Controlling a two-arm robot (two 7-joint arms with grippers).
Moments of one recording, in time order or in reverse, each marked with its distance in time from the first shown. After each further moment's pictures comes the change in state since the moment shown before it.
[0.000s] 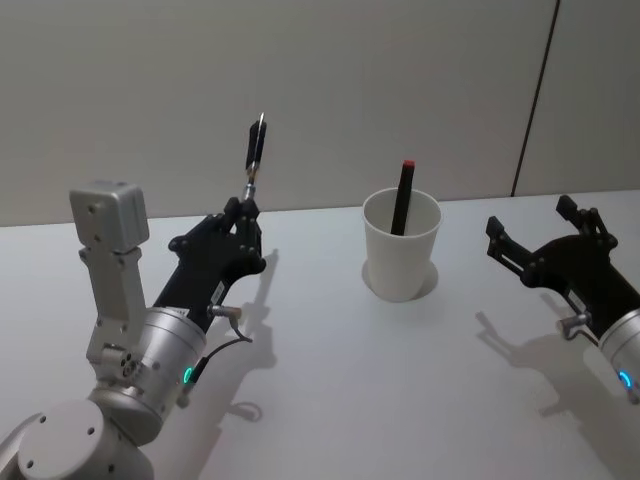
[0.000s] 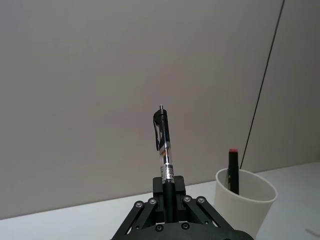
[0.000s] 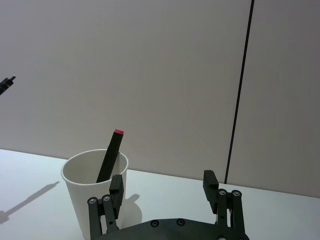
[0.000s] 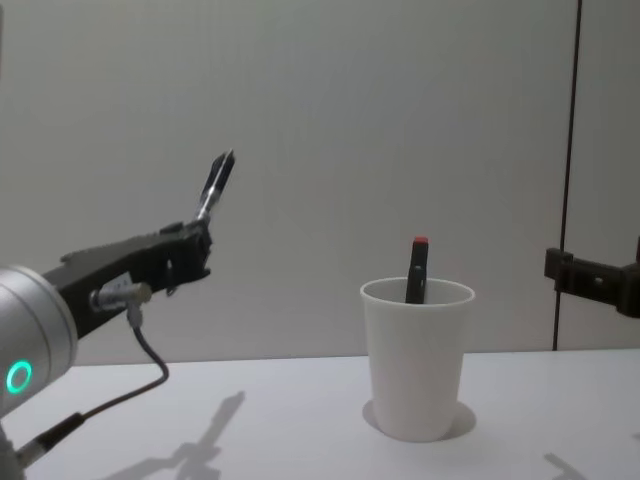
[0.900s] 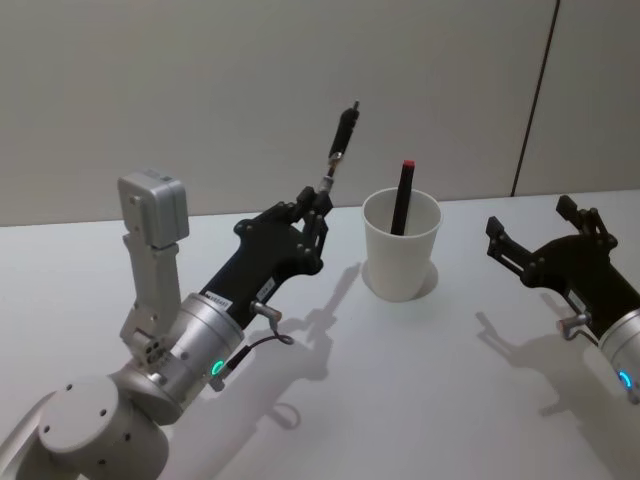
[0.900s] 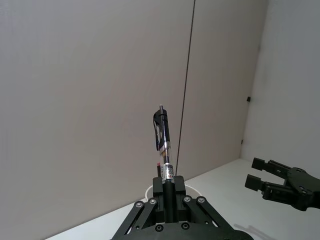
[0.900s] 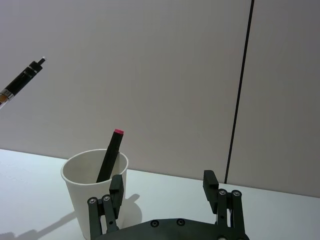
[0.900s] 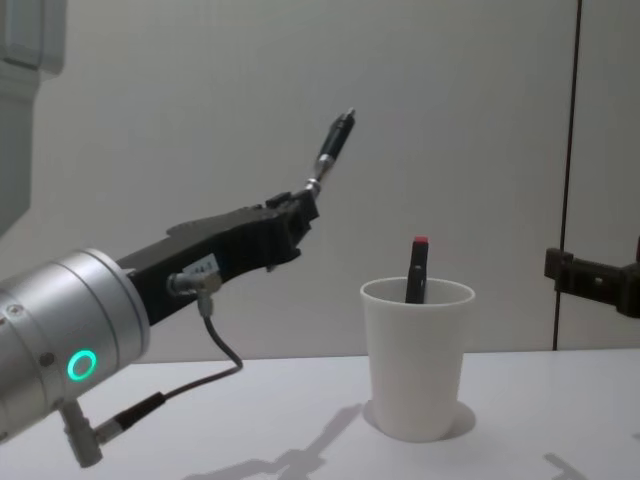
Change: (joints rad) left arm -0.079 -0.040 0.008 0.101 -0.018 -0.044 -0.345; right arm 0.000 0.000 0.000 0.000 0.000 0.000 0.000
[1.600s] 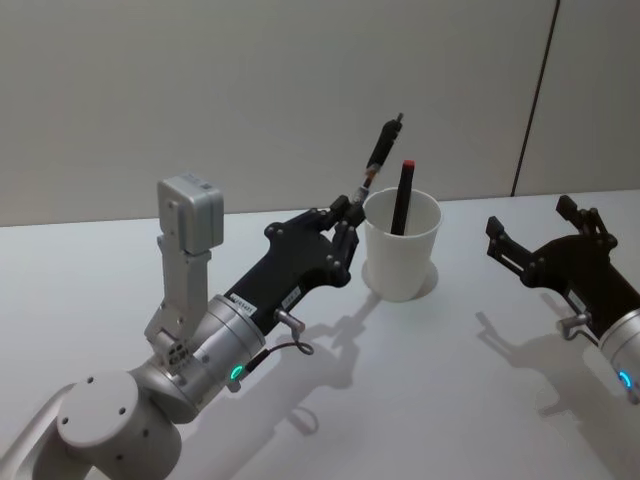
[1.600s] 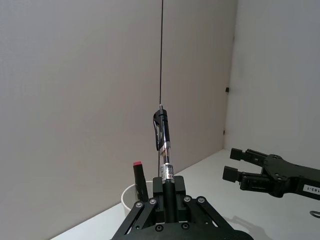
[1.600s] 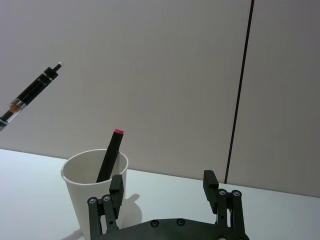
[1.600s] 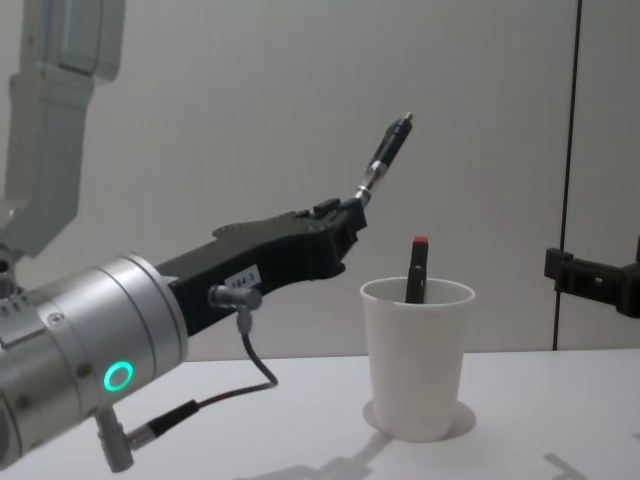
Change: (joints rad) left arm -0.024 -0.019 0.019 0.027 0.062 0.003 -0.080; right arm 0.000 0.000 0.000 0.000 0.000 0.000 0.000
